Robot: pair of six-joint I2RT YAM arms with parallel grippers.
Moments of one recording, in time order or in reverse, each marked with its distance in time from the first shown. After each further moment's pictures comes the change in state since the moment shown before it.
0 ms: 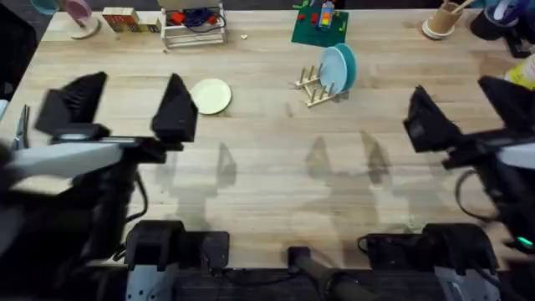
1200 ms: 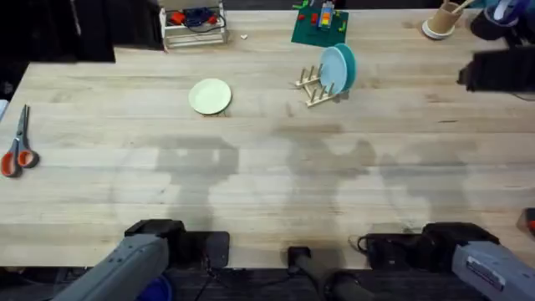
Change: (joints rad) left arm 0.000 1.074 1.300 -1.123 -0.014 0.000; right arm 0.000 0.965 1.194 -1.120 0.058 -0.012
